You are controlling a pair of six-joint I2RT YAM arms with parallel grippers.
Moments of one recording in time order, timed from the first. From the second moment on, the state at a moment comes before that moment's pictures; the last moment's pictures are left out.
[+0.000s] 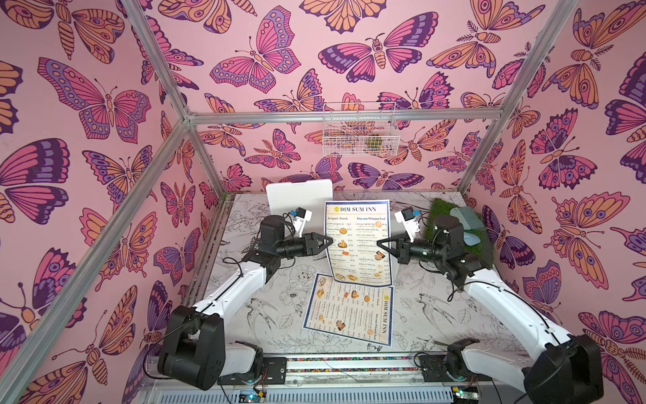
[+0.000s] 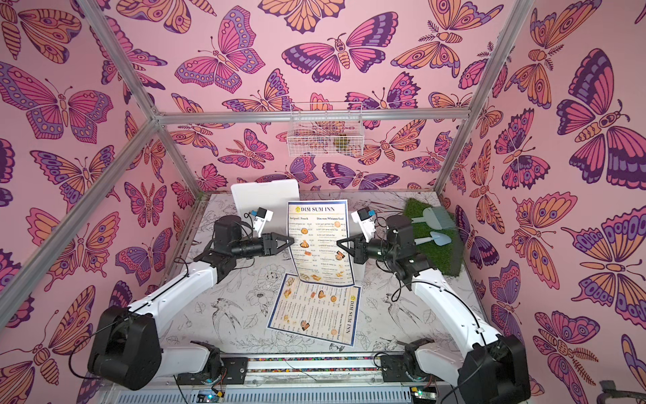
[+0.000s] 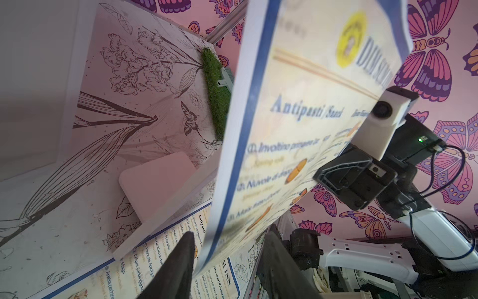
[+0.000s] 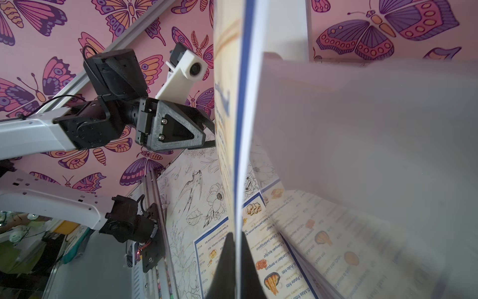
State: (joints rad) left arm -0.30 1.34 0.85 0.07 0.86 -0.61; right arm 0.33 1.14 0.88 -0.13 -0.78 0.25
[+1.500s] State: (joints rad) left arm -0.34 1.33 0.98 0.39 1.00 -0.70; right arm 0.37 1.06 1.18 -0.44 -0.67 0.13
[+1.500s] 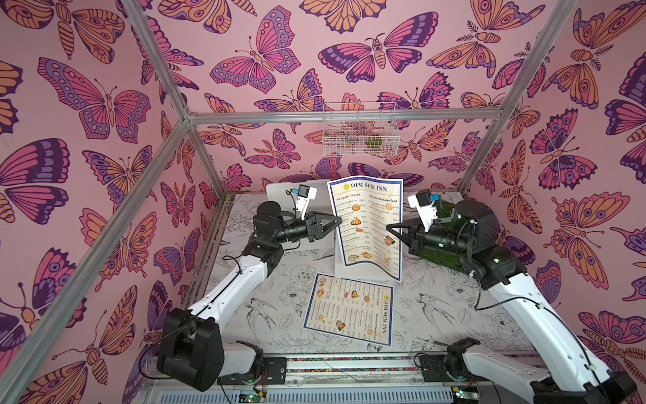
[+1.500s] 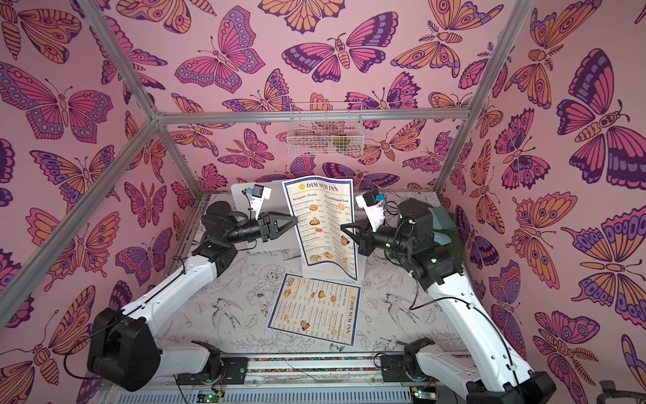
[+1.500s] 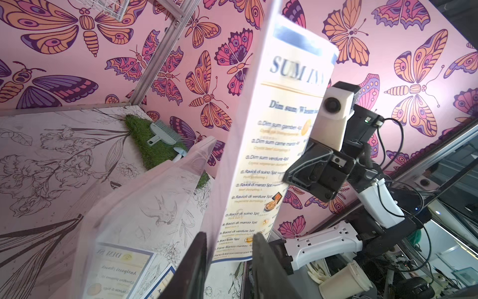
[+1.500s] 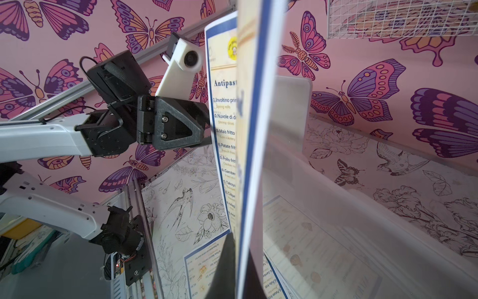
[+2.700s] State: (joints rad) left arm -0.34 1.24 1.00 0.38 1.06 -0.69; right arm 0.37 1.06 1.30 -0.61 -0.64 0.04
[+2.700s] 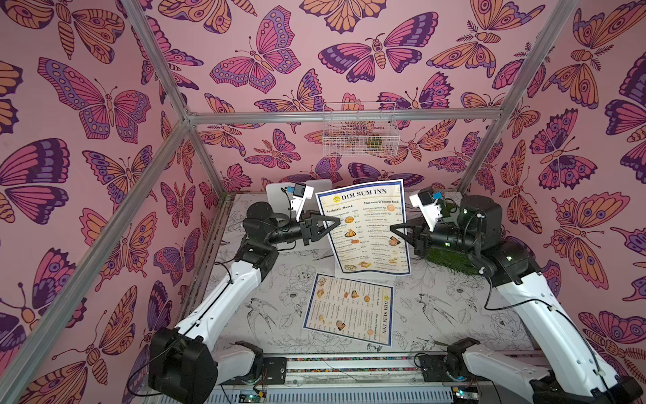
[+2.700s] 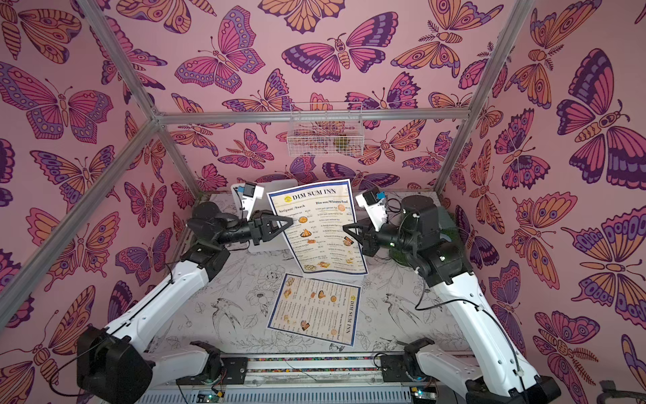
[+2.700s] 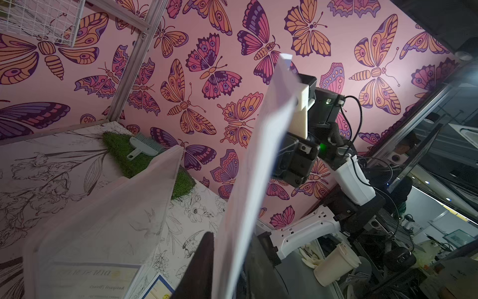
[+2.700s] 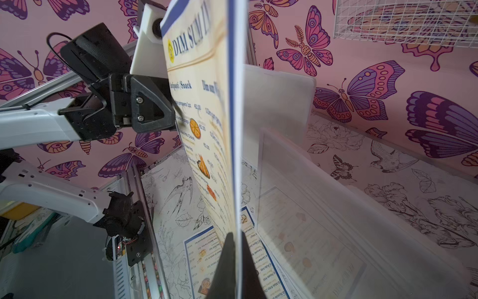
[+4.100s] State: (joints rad) left arm -0.32 1.24 1.17 0.37 1.02 -0.74; right arm 0.22 1.03 1.19 -0.29 -0.88 0.23
